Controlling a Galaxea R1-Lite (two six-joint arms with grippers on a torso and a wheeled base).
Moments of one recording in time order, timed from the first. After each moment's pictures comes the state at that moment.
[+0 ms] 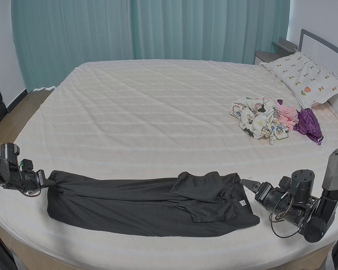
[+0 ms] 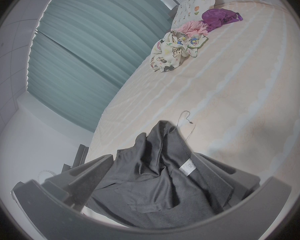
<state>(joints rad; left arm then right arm) 0.43 1.95 -0.75 -0.25 -0.56 -0.07 0.39 2.04 -0.15 -1.51 -0.04 0.90</state>
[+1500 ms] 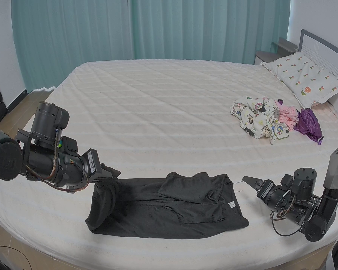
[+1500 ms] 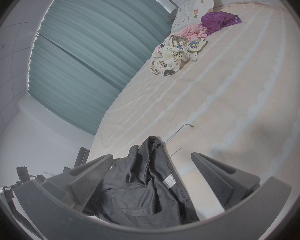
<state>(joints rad) -0.35 1.59 -0.92 0.11 -0.26 -0.73 0.37 2.03 -0.15 -1.53 -0.03 0.90</state>
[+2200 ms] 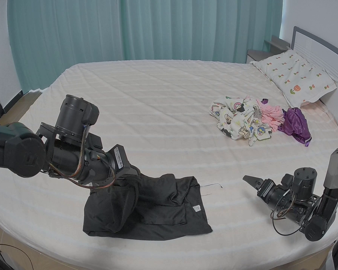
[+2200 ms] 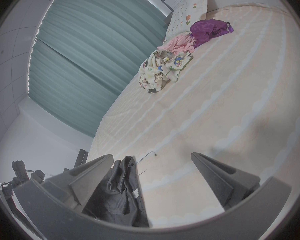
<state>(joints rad) -0.48 1.69 -1.04 0.10 -0.22 -0.83 0.37 2.03 -0.16 -1.53 -0.03 0.90</state>
